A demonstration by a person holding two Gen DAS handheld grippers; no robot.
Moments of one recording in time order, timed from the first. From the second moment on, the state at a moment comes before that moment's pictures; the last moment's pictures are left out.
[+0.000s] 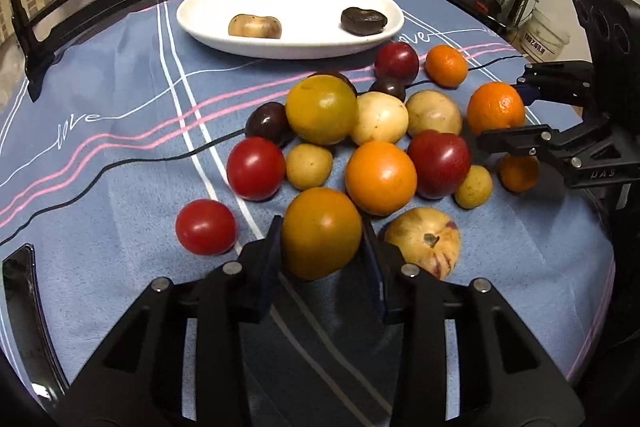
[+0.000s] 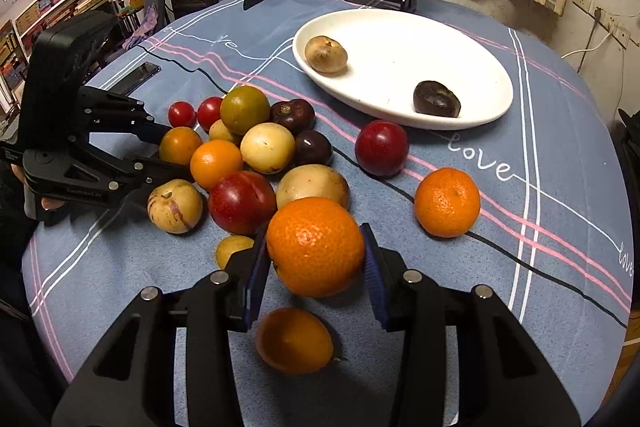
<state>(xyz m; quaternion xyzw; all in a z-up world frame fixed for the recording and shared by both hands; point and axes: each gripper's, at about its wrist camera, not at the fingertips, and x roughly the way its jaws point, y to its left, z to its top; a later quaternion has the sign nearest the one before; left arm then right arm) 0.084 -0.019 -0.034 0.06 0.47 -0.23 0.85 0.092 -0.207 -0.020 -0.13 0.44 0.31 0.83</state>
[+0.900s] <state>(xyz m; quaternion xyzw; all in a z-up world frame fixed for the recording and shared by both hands) 0.218 -0.045 0.029 0.04 0.41 -0.13 0.90 0.184 -0.209 0.015 -0.01 0.40 0.19 0.89</state>
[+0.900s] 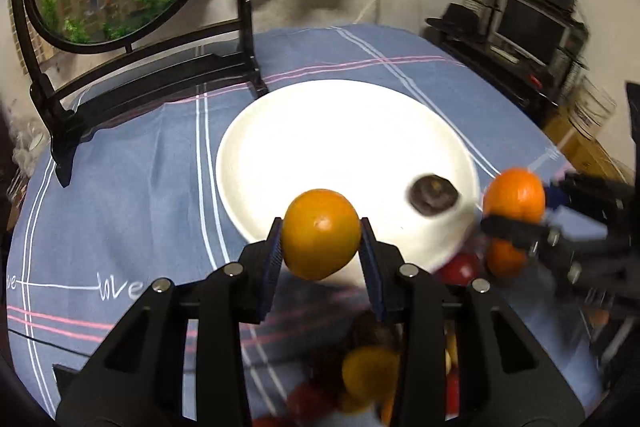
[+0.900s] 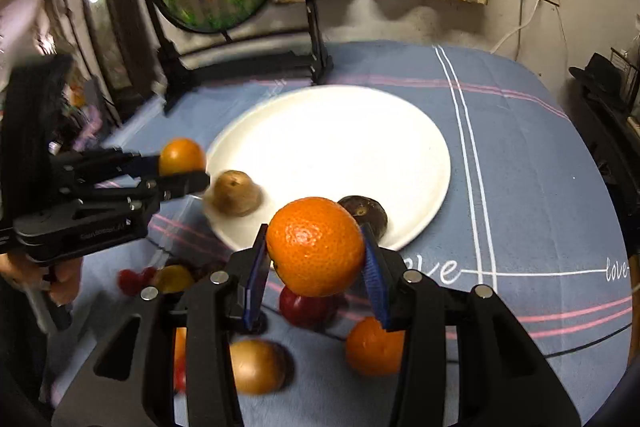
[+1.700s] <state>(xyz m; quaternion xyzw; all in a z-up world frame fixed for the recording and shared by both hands) 0.162 -0.031 0.024 0.01 0.39 -0.08 0.92 0.153 -0.265 0.022 0.08 0.39 0.13 0.91</state>
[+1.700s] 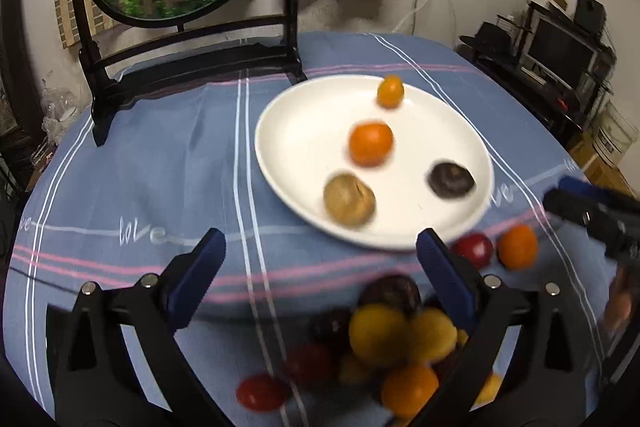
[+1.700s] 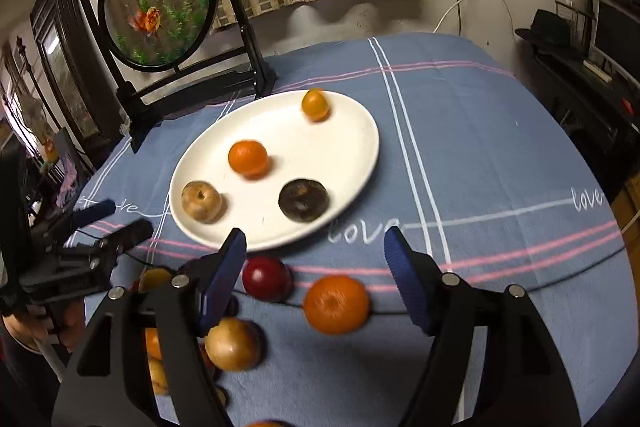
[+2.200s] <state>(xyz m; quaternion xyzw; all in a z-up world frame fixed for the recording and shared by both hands) 0.116 0.032 0.001 -0.04 0.42 -0.04 0.91 0.135 -0.264 -0.006 0.00 0.46 0.15 0.87</state>
